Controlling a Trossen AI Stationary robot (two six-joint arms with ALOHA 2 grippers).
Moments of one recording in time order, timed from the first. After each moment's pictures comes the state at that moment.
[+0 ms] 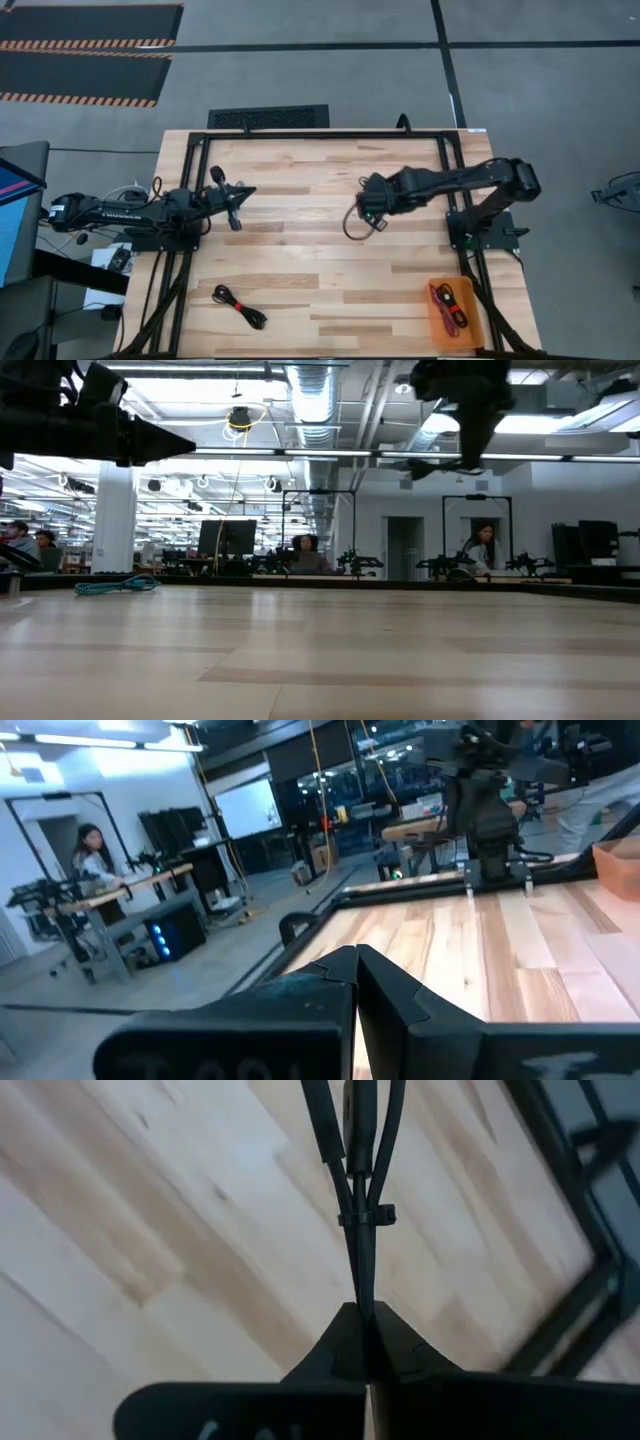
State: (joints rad) left arm 0.05 0.43 0.01 0.51 -0.32 0.28; right arm 0.09 1.59 1.45 -1.42 0.44 0.75
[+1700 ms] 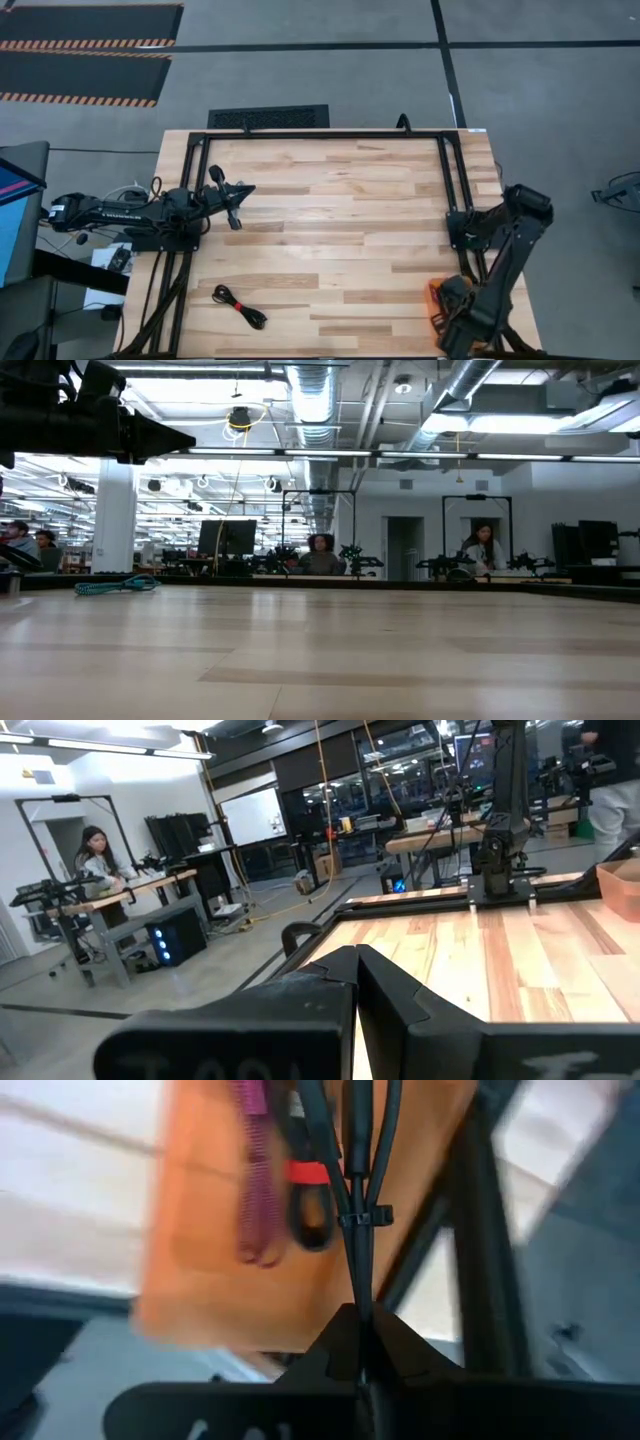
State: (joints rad) left arm 0.05 0.43 0.01 0.54 -0.33 0.26; right arm 1.01 1.69 1.42 -1.45 -0.34 2.19
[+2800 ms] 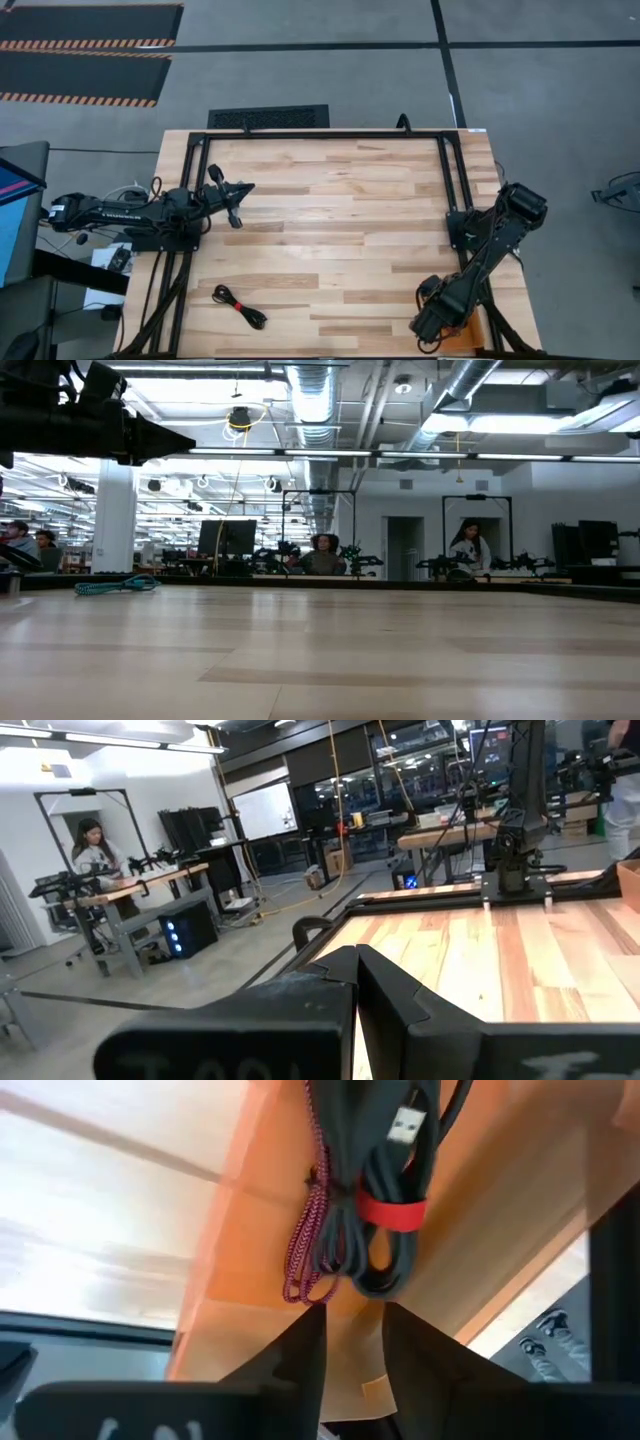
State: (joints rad) left arm 0.05 0.43 0.01 0.53 -0.36 0.25; right arm 0.89 1.70 1.16 -1.10 -0.44 1.98
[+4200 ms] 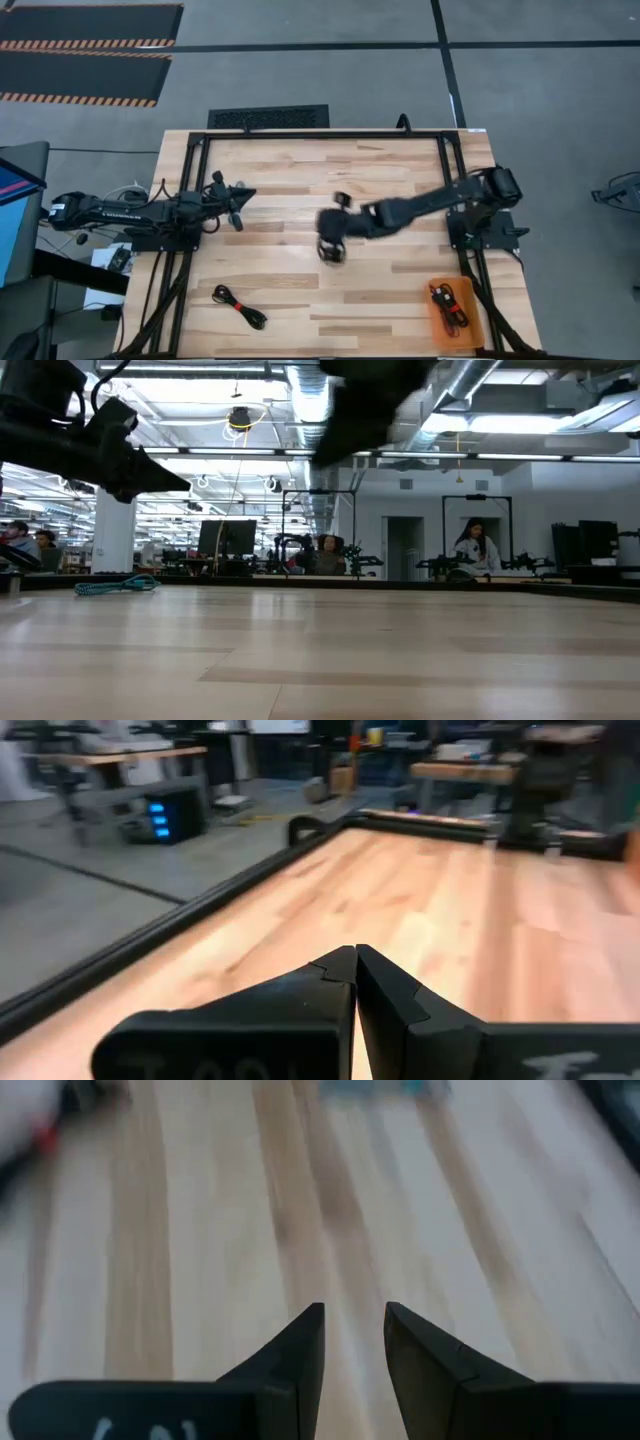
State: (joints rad) left arm 0.03 0.43 0.01 0.28 -0.43 -0.07; right arm 0.18 1.76 1.32 -0.34 0.33 0.22
